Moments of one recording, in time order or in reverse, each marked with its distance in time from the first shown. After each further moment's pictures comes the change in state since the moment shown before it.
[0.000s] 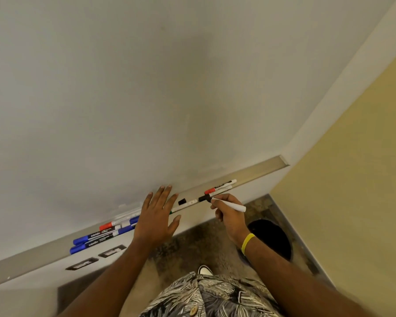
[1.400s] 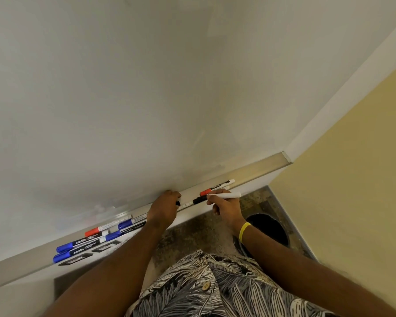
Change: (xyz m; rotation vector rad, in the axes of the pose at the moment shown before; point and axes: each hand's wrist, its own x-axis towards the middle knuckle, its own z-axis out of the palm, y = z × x) left_hand 0.087 0.013 0.047 -0.379 -0.229 -0.241; right_hand 0.072 0.015 -0.009 -0.045 -0.027 0.114
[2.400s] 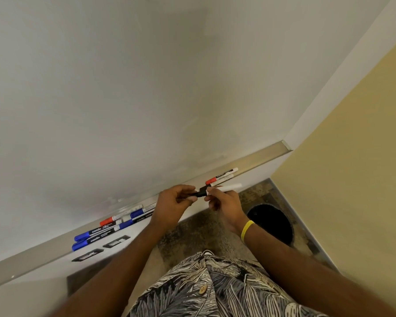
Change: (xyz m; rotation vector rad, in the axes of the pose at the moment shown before) left_hand -0.080 0.036 -0.044 -0.670 0.106 0.052; right_hand -0.059 -0.004 0.022 0.110 -0.062 0.004
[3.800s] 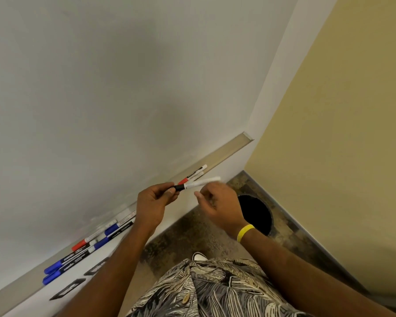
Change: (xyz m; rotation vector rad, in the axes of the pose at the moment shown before) left_hand -0.005 0.039 0.024 -0.358 0.020 -0.113; right_hand -0.050 -0.024 -0.047 -0.997 0.241 -0.709
